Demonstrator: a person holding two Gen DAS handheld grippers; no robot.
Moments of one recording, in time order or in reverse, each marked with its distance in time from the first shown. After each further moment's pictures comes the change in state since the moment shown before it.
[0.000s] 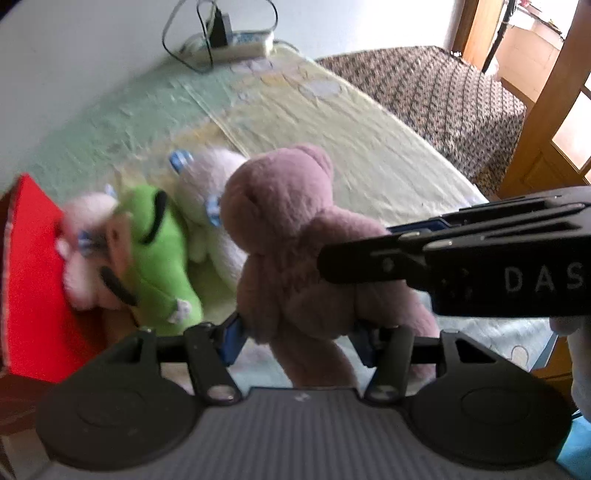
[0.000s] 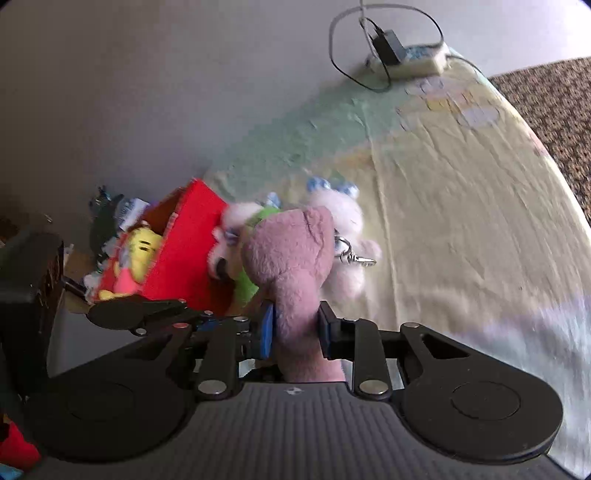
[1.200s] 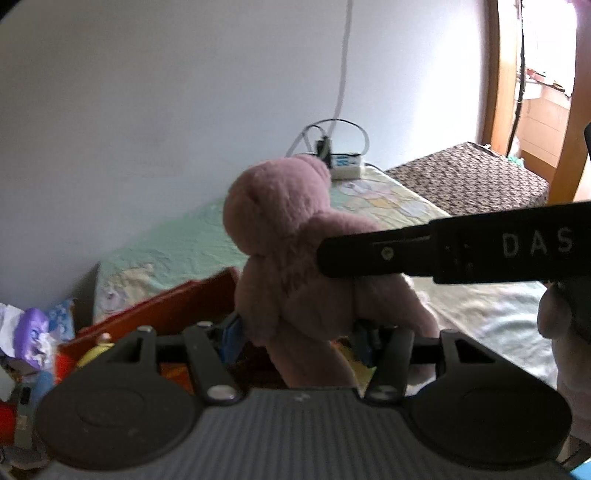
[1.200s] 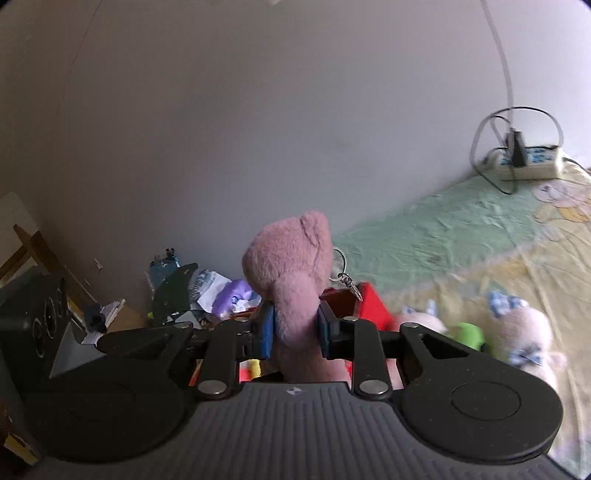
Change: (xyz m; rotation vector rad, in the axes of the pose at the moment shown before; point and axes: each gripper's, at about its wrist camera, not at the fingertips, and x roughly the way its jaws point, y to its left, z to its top) left arm -0.135 0.151 -0.029 0.022 -0.351 0.140; right arm 0.047 0.175 0.039 -0.099 -0.276 0.144
